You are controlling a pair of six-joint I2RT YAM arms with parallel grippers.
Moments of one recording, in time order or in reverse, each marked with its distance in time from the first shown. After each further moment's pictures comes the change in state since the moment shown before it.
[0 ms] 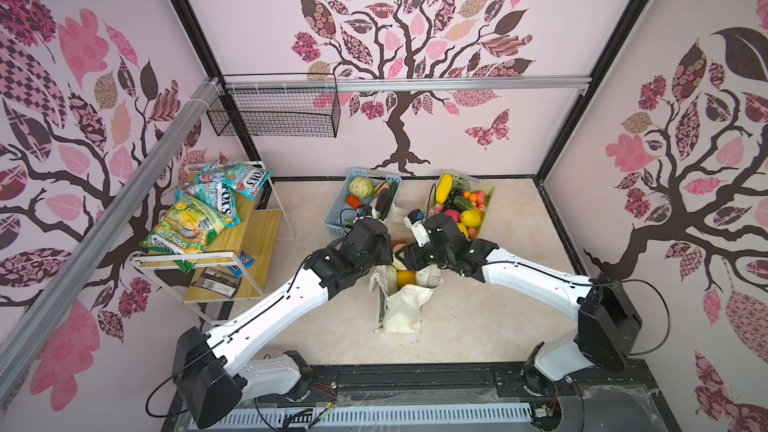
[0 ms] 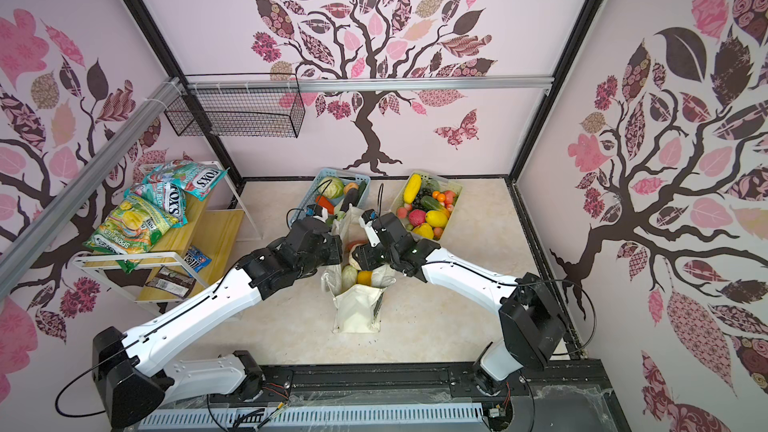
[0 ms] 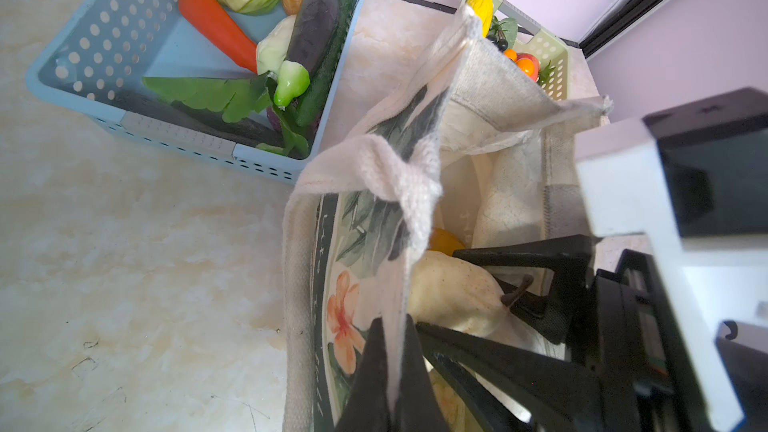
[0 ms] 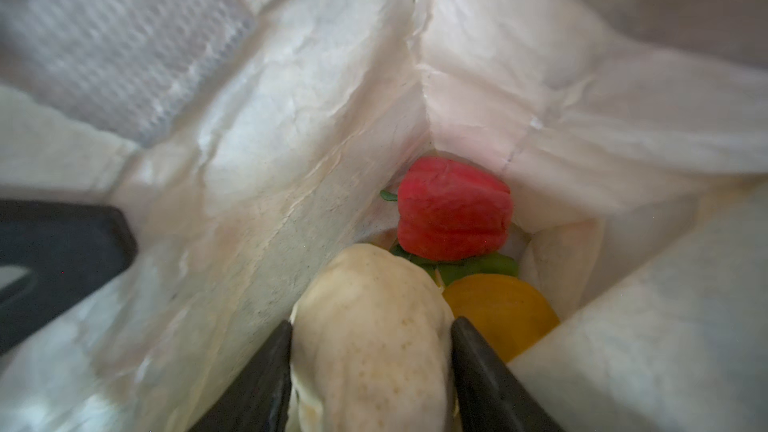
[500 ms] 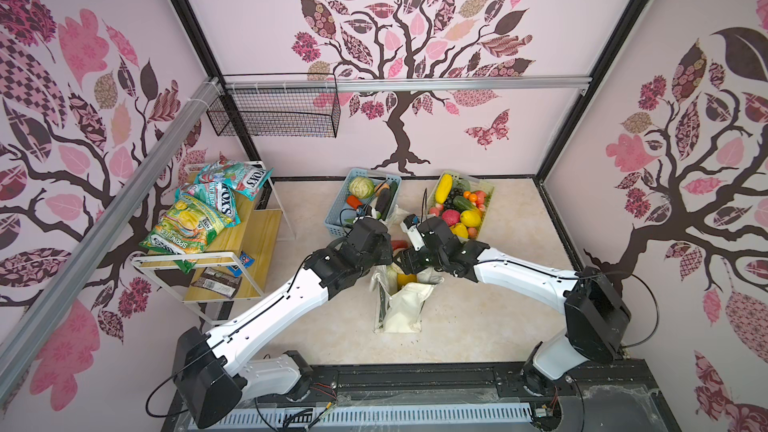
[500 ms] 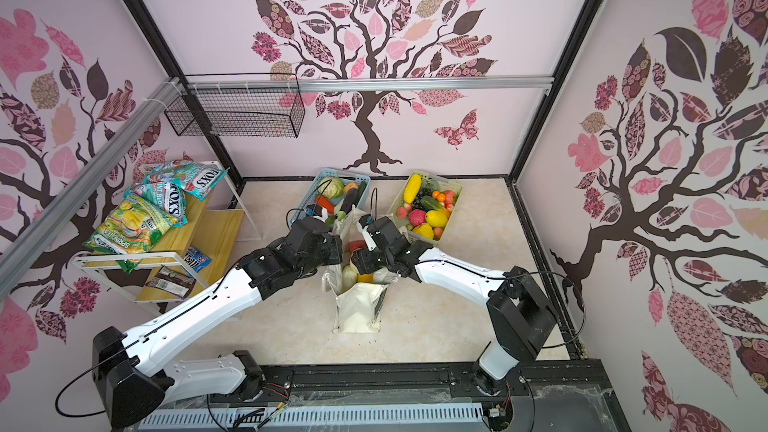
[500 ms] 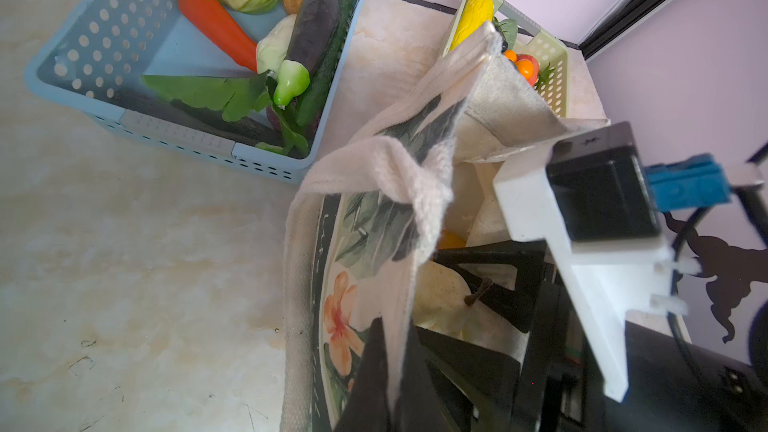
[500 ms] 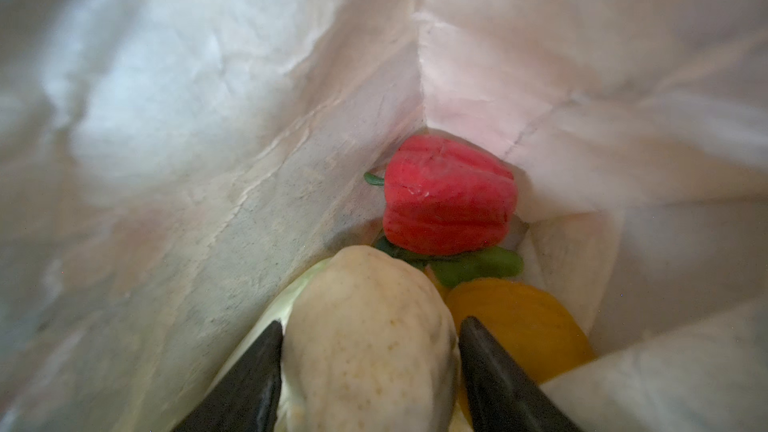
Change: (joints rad) left arm 0.000 0.000 0.000 0.000 0.000 -0.008; right arm 0.009 0.056 0.000 -0.002 0.032 -0.015
